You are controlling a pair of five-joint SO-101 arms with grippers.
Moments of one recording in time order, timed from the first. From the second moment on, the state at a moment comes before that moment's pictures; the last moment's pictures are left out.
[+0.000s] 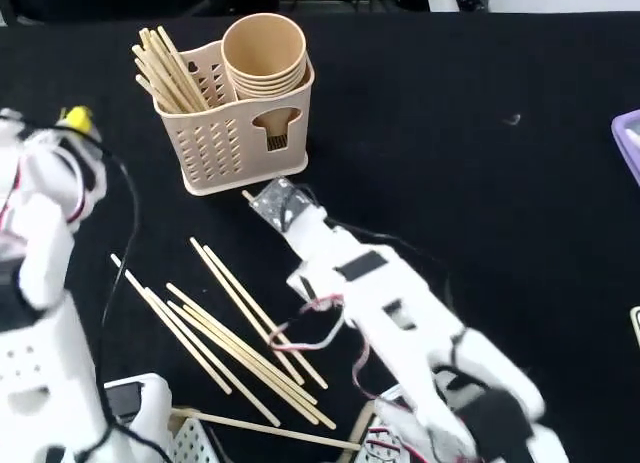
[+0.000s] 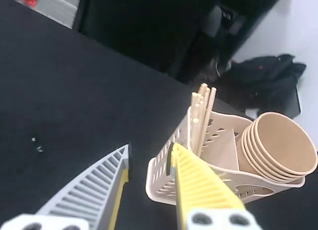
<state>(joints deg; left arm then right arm) -18.8 -47.3 6.6 73.7 16.9 -28.4 -20.0 60.1 35.7 18.2</state>
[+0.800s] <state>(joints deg) -25.1 -79.3 69.9 46.0 2.2 -28.2 -33.8 60.7 43.3 18.3</state>
